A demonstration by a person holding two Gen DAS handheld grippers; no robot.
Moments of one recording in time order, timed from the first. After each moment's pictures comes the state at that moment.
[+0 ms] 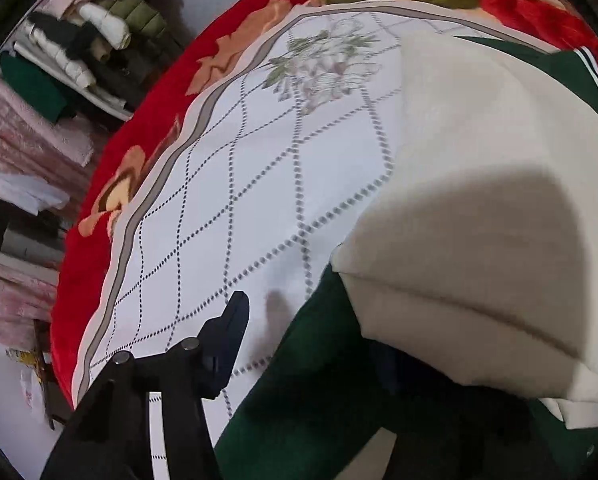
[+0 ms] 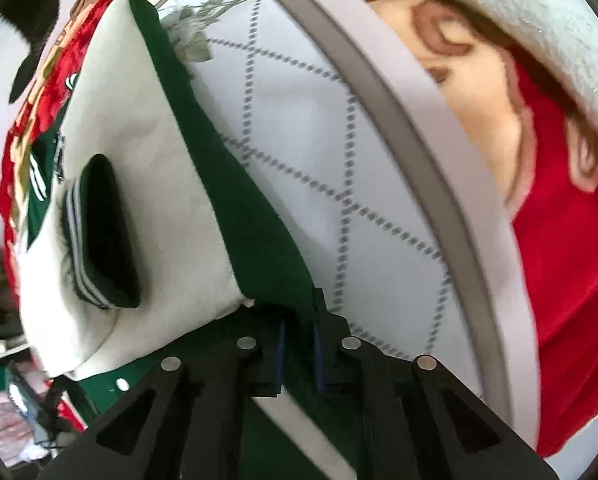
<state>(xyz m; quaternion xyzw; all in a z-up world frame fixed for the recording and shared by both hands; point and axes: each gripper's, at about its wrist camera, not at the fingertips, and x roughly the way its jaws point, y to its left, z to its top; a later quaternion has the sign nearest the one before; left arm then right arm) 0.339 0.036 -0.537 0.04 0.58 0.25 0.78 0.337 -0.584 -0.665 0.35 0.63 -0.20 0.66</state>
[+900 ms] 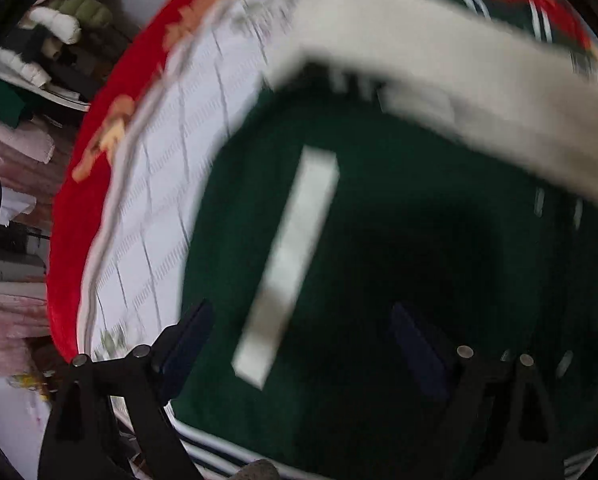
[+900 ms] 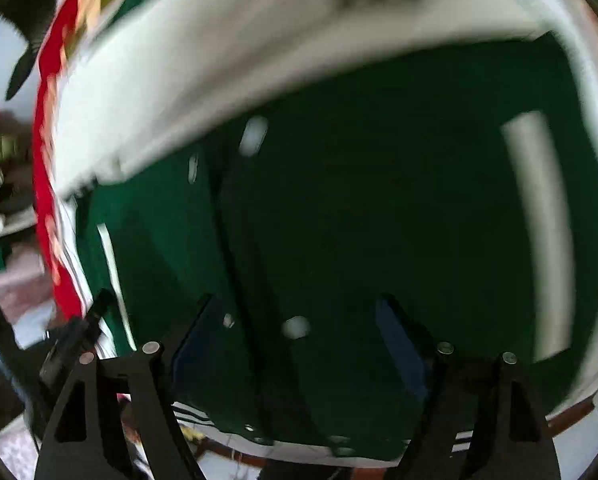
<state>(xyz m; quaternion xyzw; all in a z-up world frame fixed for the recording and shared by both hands) 0.216 0.001 -0.508 0.06 0.66 0.13 0.74 0.320 -0.284 -0.671 0.28 0.74 -0.05 0.61</state>
